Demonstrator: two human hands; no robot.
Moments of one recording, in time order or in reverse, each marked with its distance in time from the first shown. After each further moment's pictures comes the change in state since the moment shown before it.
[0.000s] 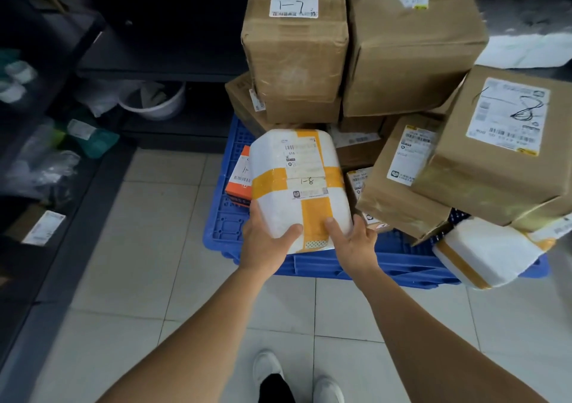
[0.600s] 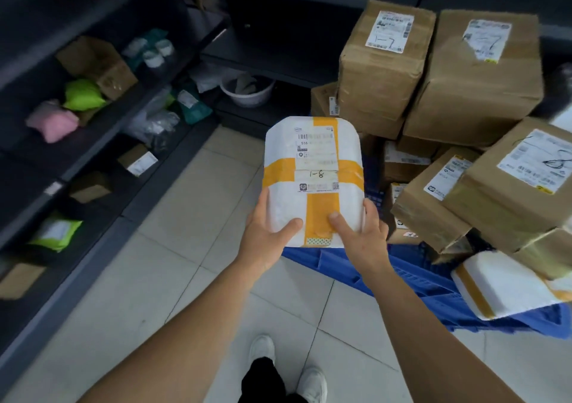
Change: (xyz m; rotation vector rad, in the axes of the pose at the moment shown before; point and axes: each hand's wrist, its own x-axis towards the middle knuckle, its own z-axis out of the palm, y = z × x) left_hand -0.129 -0.005 -0.068 -0.288 0.191 0.032; right_hand -0.102 -0.026 -0.015 -0.113 -0.152 -0.293
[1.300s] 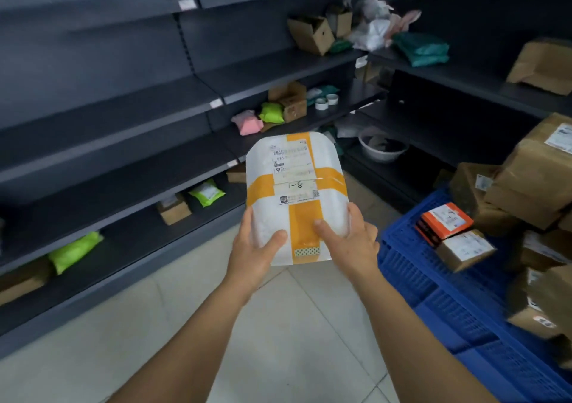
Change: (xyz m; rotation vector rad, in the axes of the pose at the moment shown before) left_hand -0.250 -0.056 -0.236 -0.294 0.561 -0.010; right_hand -0.256 -0.101 0.158 -0.170 -0.366 -0.432
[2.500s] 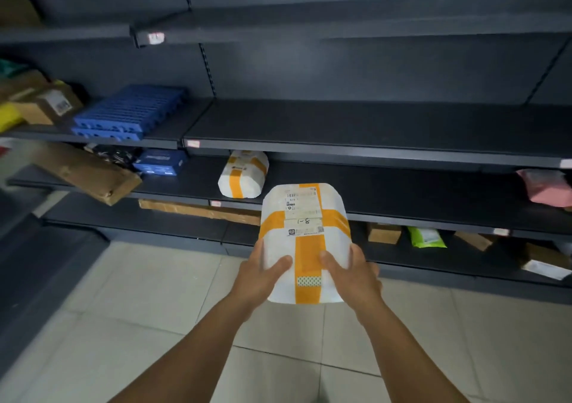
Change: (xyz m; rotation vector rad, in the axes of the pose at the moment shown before) left_hand -0.019 -0.141 -0.517 -0.097 0.631 -0.377; right_hand -0.096 -0.187 0.545 -0.392 -0.677 -0.237
